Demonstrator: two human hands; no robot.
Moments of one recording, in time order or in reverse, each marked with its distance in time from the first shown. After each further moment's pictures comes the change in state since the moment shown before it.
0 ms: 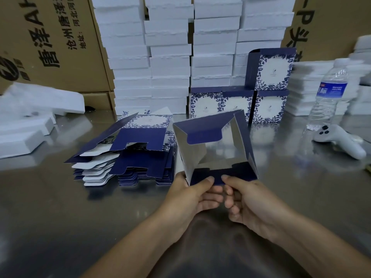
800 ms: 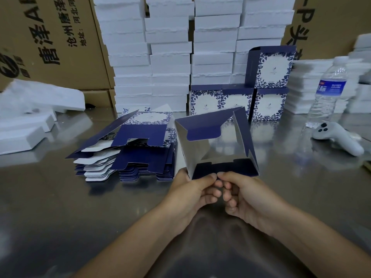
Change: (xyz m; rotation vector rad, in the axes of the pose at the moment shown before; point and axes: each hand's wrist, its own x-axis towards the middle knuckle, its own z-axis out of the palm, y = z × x) left_hand 0.001 -0.001 0.003 -0.018 -0.002 -0.021; right_hand 0.002 0.002 0.002 0.048 0.004 0.027
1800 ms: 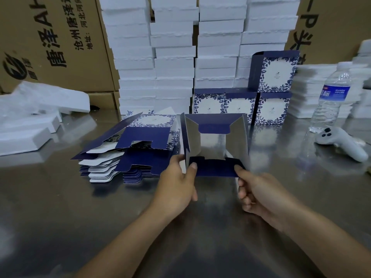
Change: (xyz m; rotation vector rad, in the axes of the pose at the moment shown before) left_hand 0.004 0.013 -0.024 0.741 0.209 0.297; right_hand 0.005 -0.009 -0.016 -0.180 0.185 -0.086
